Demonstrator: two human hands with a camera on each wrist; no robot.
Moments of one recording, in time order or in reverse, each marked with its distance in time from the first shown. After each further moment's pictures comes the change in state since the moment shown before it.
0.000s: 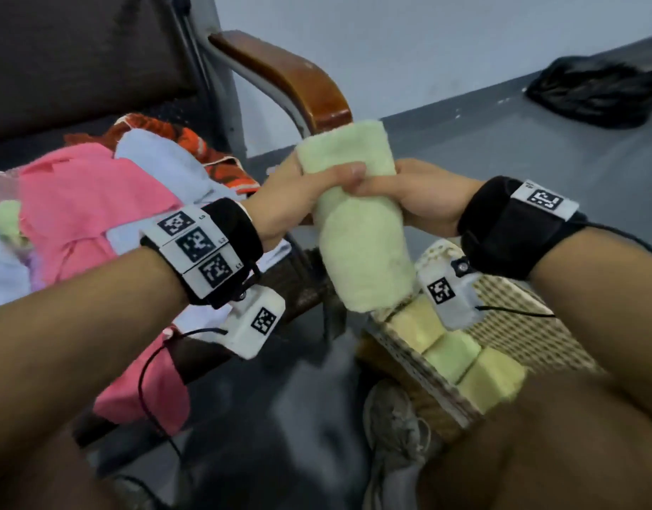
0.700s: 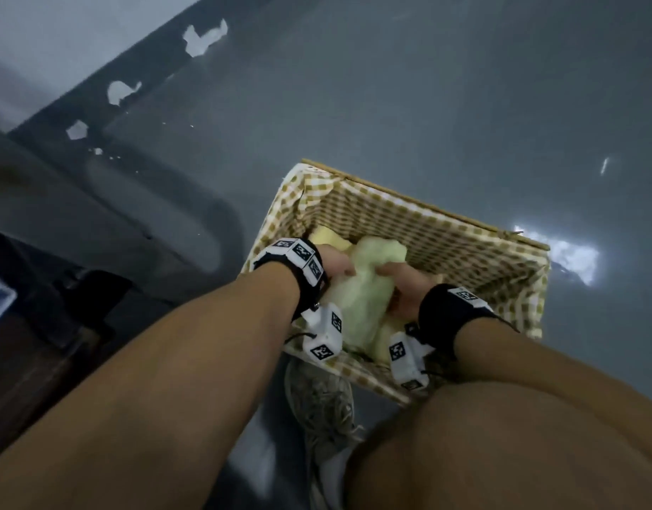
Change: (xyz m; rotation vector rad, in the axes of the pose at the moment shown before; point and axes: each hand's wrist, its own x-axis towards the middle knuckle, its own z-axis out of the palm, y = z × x) left_hand 0.126 -0.269 0.240 0.744 -0.561 -0.873; right_hand -0.077 0.363 -0.101 0.863 0.721 0.783
